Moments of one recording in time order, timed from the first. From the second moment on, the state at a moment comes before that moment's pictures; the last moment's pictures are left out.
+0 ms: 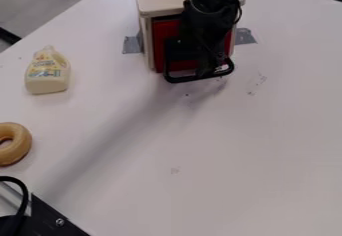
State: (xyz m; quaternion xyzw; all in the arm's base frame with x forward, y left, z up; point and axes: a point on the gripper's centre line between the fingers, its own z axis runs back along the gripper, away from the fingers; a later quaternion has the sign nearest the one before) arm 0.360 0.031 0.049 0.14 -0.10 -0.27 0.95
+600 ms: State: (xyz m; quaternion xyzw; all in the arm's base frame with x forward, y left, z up) arm 0.348 0.018 0.103 0.02 -0.04 -0.20 0.98
